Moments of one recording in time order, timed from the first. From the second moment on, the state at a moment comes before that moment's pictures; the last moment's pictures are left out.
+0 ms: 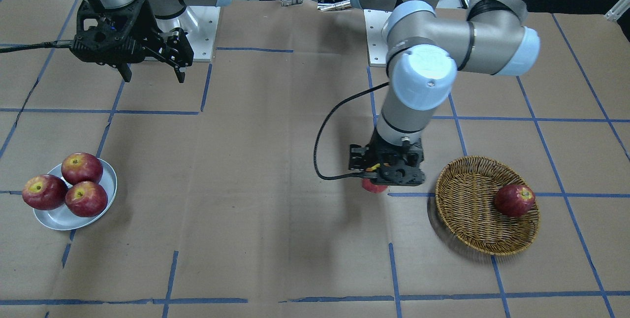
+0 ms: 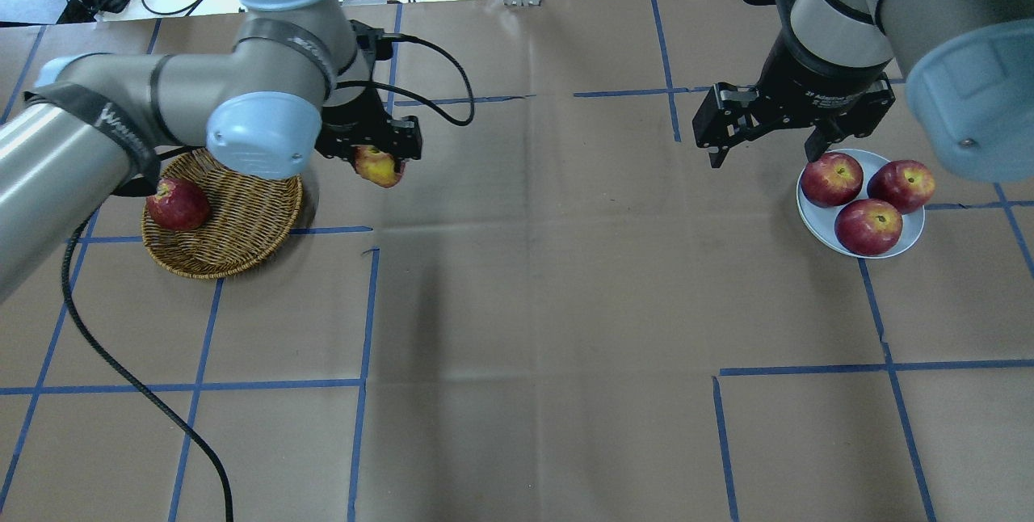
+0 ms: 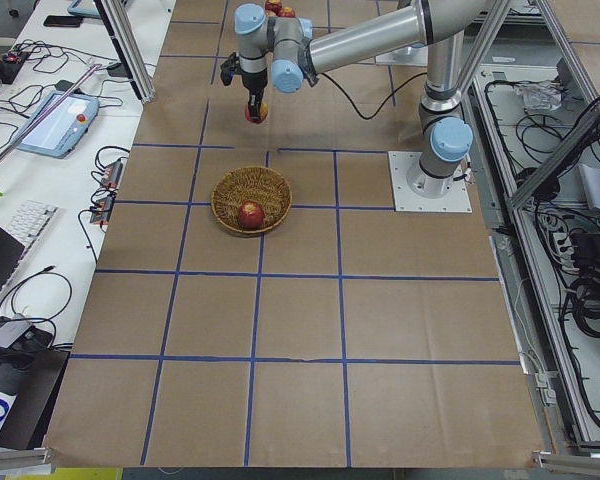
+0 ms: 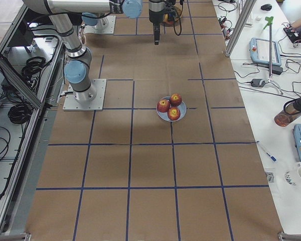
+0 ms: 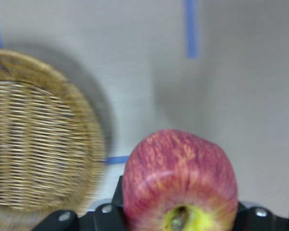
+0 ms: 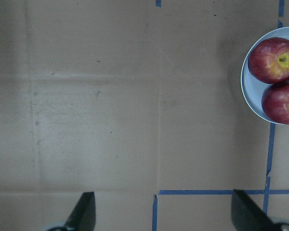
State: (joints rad) left arm -1.74 -1.87 -1.68 -1.15 1.59 -0.15; right arm 1.59 -1.65 1.68 -1.63 -1.58 0.01
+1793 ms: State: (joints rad) left arm -1.98 -2.15 -1.52 -1.04 1.59 -0.39; right arm 1.59 -1.65 1.68 -1.63 -1.58 0.01
